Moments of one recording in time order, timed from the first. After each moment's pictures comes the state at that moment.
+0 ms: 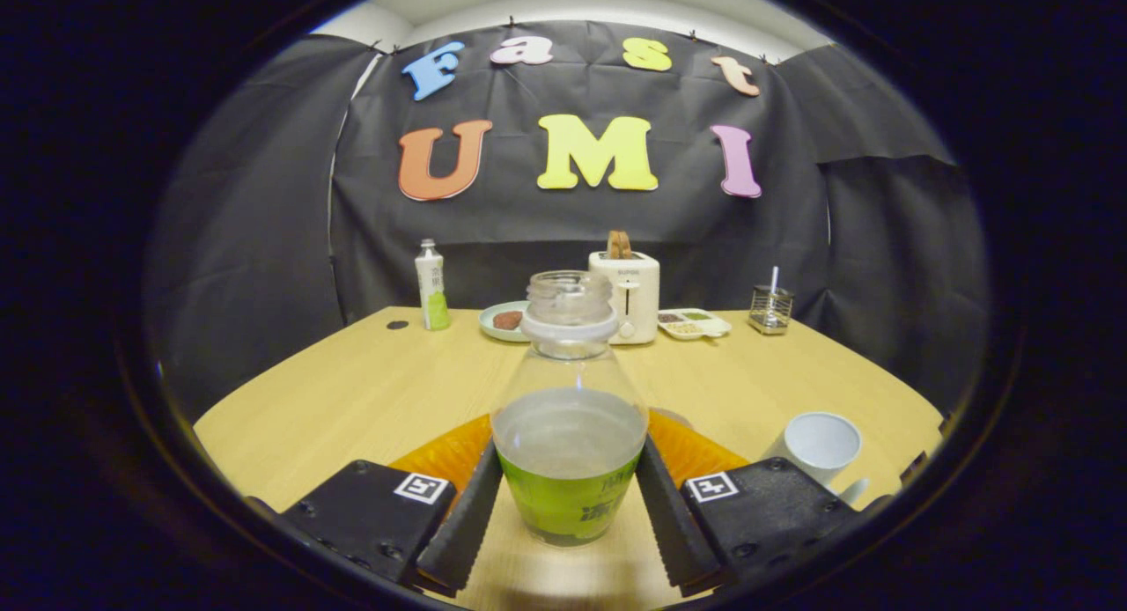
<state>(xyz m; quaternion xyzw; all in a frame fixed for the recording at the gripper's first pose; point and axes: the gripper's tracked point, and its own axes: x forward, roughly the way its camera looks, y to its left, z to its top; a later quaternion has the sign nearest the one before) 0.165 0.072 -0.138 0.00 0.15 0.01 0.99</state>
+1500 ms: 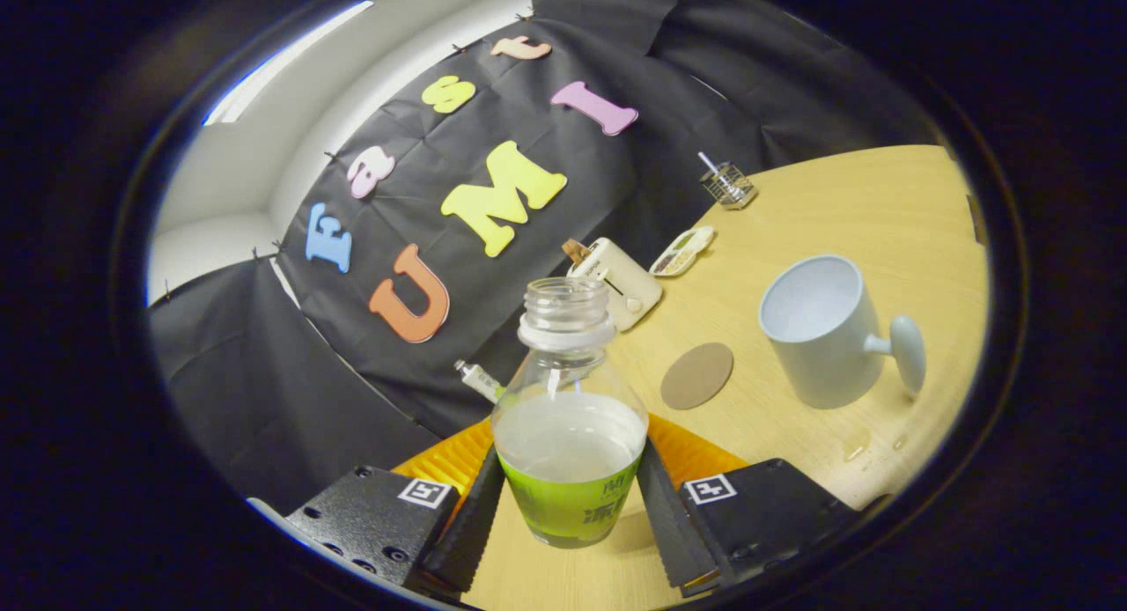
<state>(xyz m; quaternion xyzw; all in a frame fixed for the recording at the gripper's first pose) 0.125 0.058 -0.109 0.39 0.13 0.09 0.91</state>
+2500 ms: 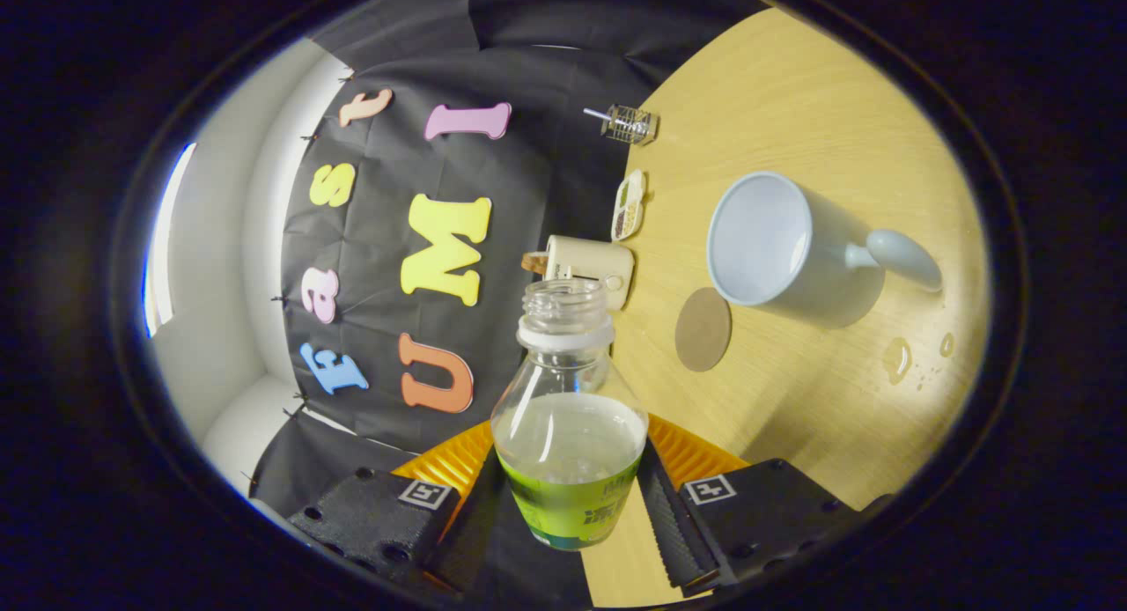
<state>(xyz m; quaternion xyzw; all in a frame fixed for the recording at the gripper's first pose) 0.135 0.033 -0.080 0.64 0.15 0.11 0.75</state>
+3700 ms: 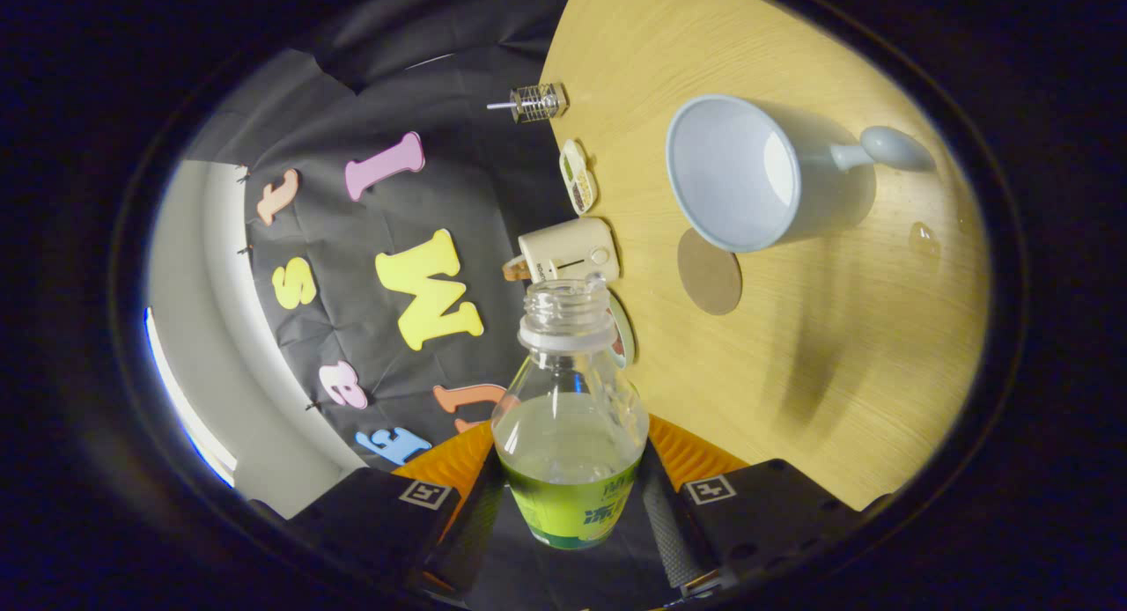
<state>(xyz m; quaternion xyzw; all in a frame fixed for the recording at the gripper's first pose) 0.158 0.025 -0.048 0.78 0.17 0.13 0.58</state>
